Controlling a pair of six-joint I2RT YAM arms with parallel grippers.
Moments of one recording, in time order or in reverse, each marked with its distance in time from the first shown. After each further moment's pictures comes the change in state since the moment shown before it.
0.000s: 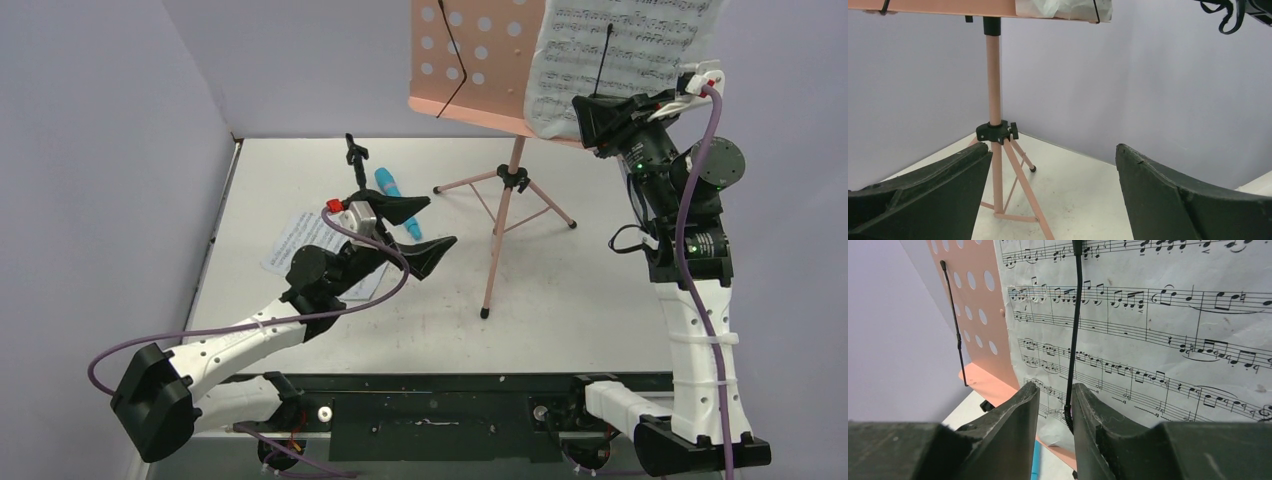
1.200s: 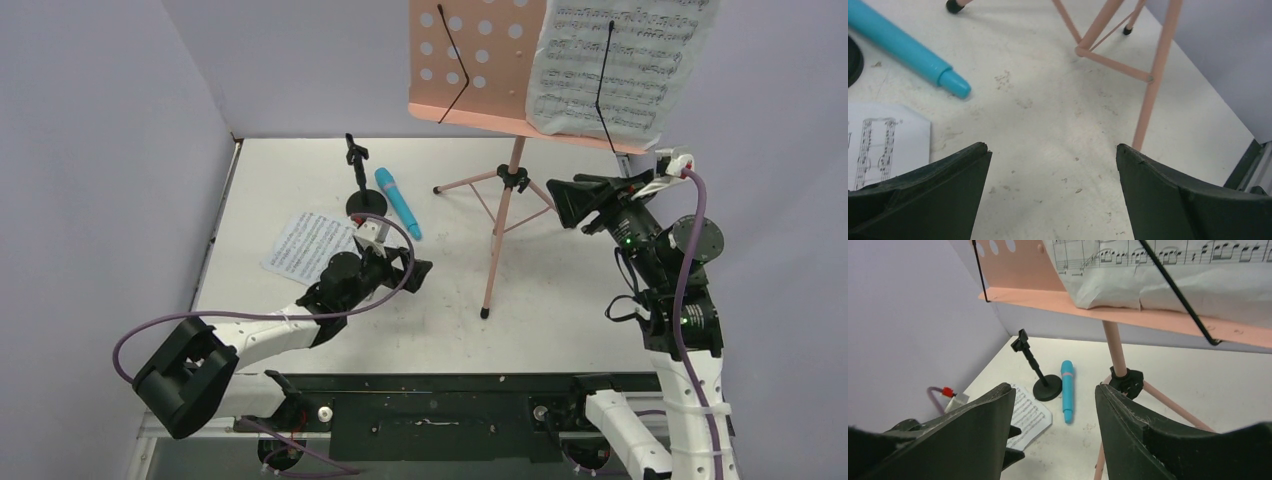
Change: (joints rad) left arm 0.072 0.139 -0.238 -0.211 -0.252 -0.152; right arm 0.006 -0.321 -0.375 -0.068 -0.060 0.098
